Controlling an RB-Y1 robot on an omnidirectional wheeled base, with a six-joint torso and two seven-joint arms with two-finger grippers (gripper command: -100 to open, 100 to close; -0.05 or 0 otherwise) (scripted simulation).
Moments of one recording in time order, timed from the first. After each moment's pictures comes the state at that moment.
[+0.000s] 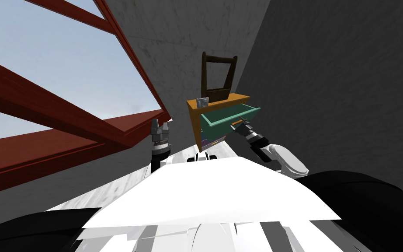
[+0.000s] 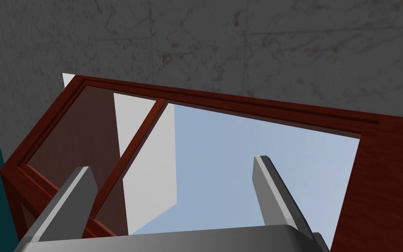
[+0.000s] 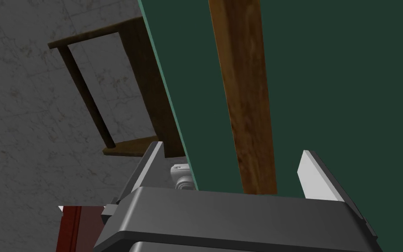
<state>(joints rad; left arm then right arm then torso) 0.53 0.03 -0.06 -2.25 -0.07 -0.52 -0.01 0.56 -0.59 -0.26 -2.22 1.00 -0.29 1.17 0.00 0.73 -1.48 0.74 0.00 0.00</state>
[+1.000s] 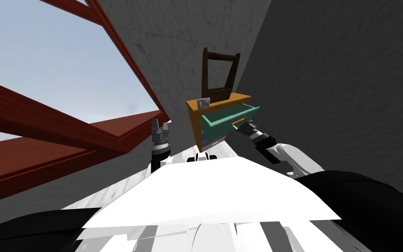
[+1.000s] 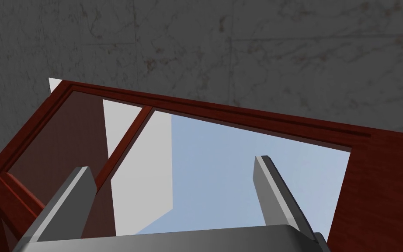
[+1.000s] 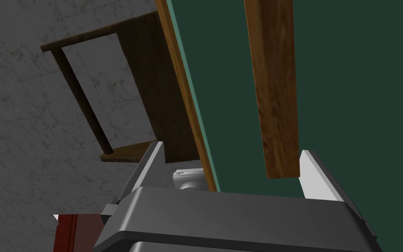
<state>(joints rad) 0.53 0.03 -0.06 -2.25 -0.07 -0.52 -0.01 0.63 -0.69 -0.32 -2.29 0.97 -0.26 1.08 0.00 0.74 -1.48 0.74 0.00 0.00</state>
